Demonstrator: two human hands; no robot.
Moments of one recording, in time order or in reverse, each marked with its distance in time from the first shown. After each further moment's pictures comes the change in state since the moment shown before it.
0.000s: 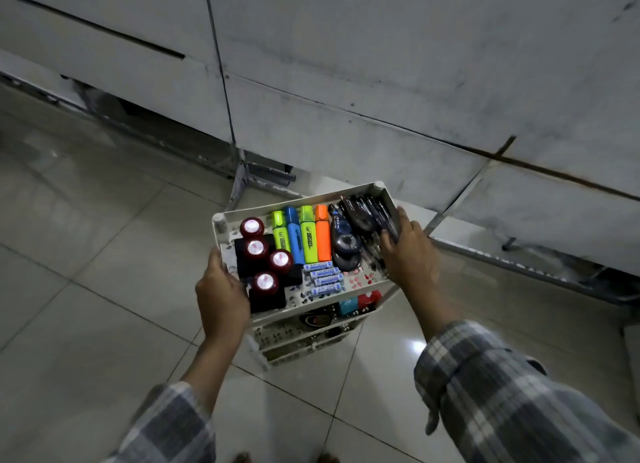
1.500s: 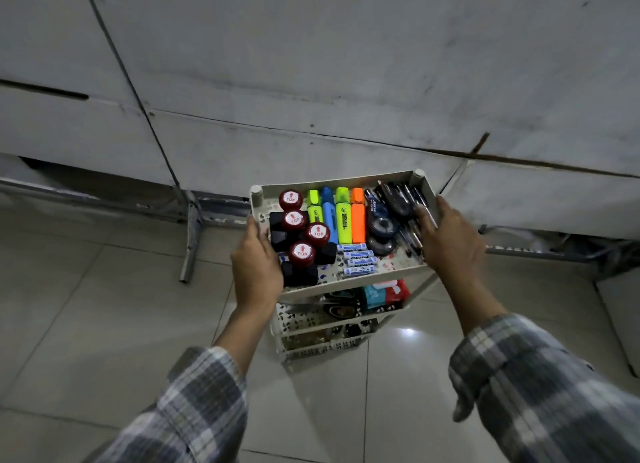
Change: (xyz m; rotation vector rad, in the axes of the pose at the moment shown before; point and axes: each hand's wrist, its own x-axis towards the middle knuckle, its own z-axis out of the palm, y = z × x) left_hand 0.179 0.067 0.133 -0.080 -0.250 0.282; right_hand 0.140 0.004 0.001 -0.090 0.242 0.345
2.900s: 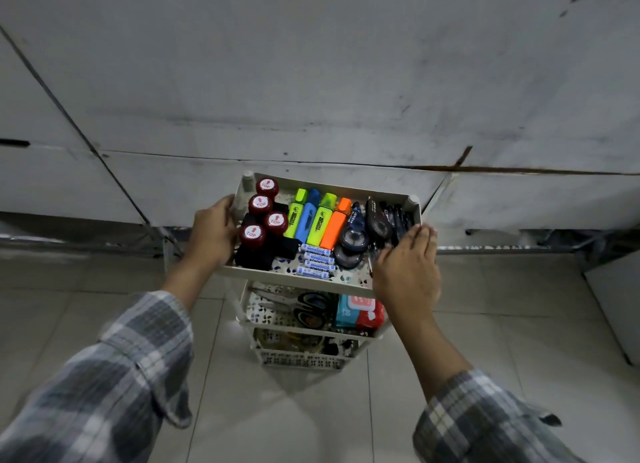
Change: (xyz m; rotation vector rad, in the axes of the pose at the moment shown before) left_hand 0.164 0.039 0.019 0.072 -0.364 0.162; right_hand 0.026 -0.055 0.024 -0.054 -0.122 0.105
